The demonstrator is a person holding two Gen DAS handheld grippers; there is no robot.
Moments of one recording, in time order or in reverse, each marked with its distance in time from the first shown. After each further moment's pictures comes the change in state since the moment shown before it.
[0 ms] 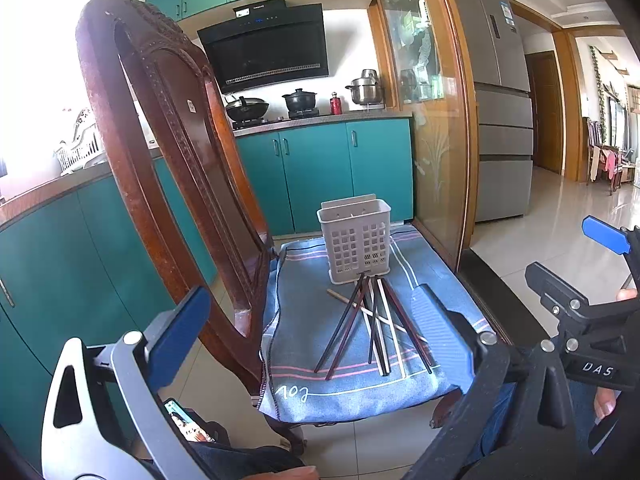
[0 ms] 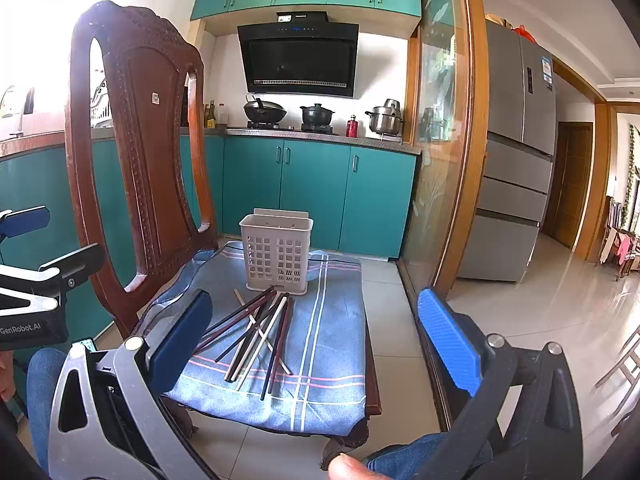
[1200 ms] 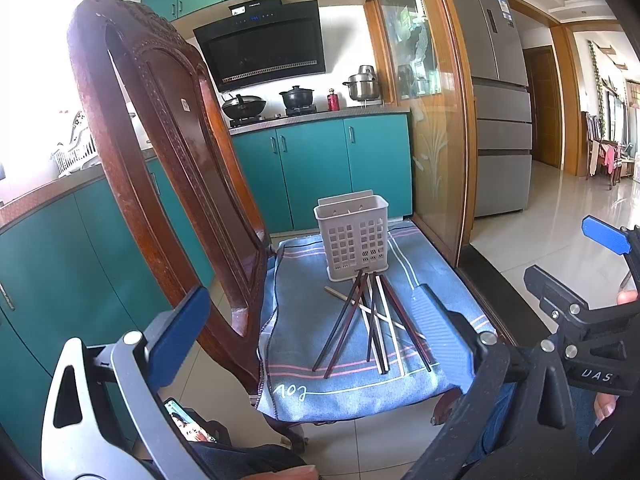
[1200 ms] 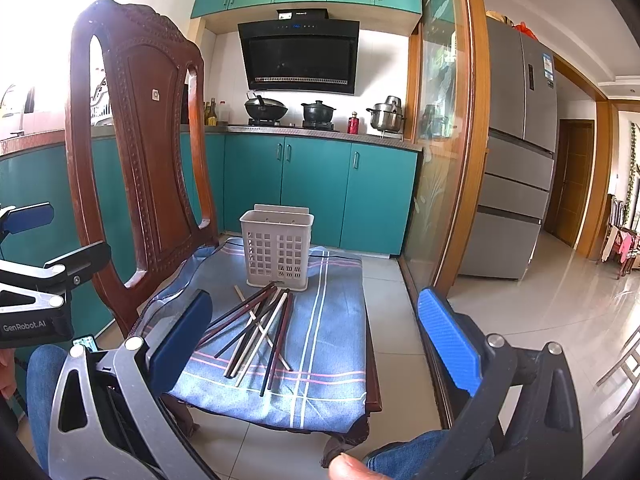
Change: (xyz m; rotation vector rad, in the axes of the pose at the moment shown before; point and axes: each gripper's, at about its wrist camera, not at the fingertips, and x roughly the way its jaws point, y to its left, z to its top) left arm 0.000 -0.010 -0.002 0.018 0.003 0.007; right arm -0.001 -0.003 -0.004 0.004 0.007 0.008
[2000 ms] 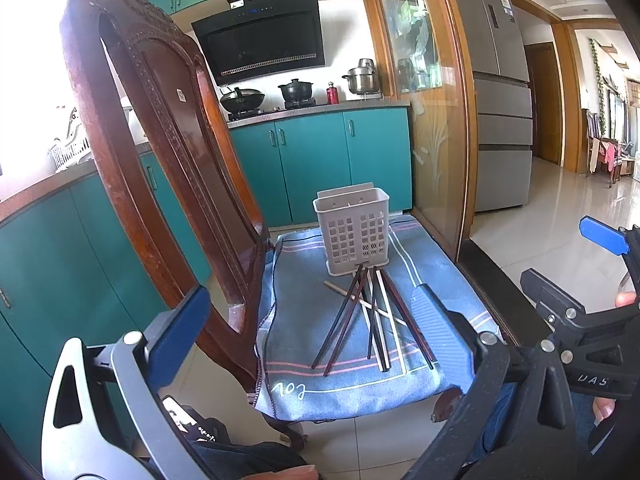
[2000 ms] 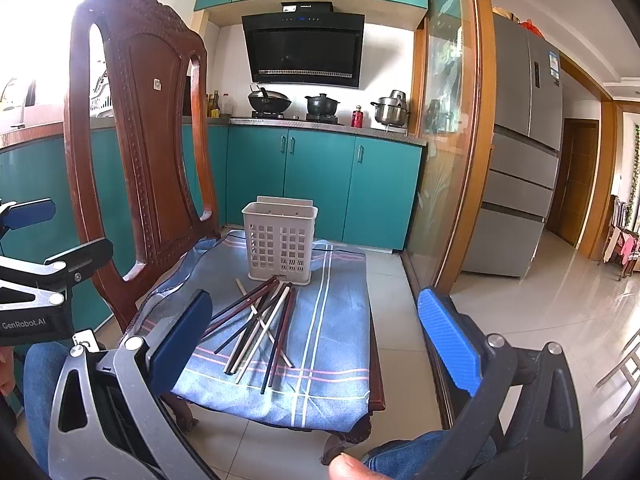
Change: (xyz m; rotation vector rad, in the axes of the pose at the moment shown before) left arm 0.013 0.001 -0.005 0.006 0.027 -0.006; right arm 0.015 0.004 -0.002 -0.012 0.029 0.013
